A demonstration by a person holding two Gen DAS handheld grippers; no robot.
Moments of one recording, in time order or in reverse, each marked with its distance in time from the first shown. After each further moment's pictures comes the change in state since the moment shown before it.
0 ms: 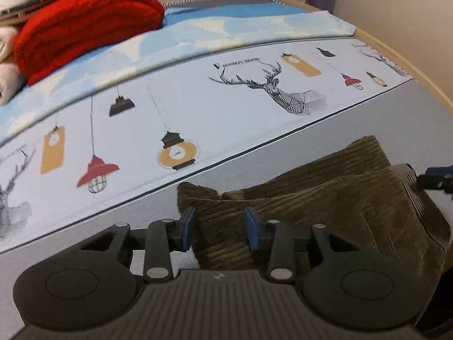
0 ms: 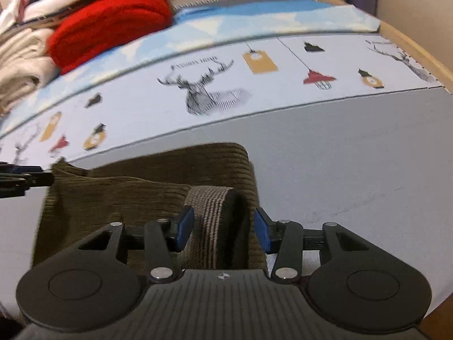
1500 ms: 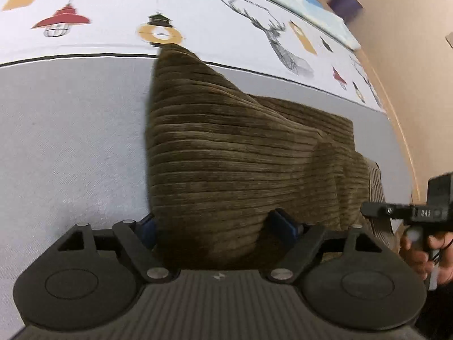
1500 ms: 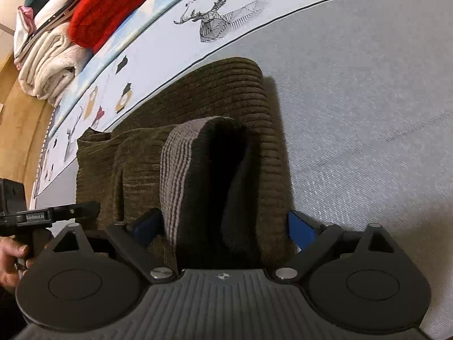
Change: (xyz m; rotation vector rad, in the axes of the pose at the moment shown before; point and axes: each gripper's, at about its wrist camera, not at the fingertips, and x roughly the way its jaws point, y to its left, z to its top) left arm 0.051 0.024 -0.071 -0.396 0.225 -0.357; right arm 0.073 -0.061 -0.012 0.165 0.305 0.358
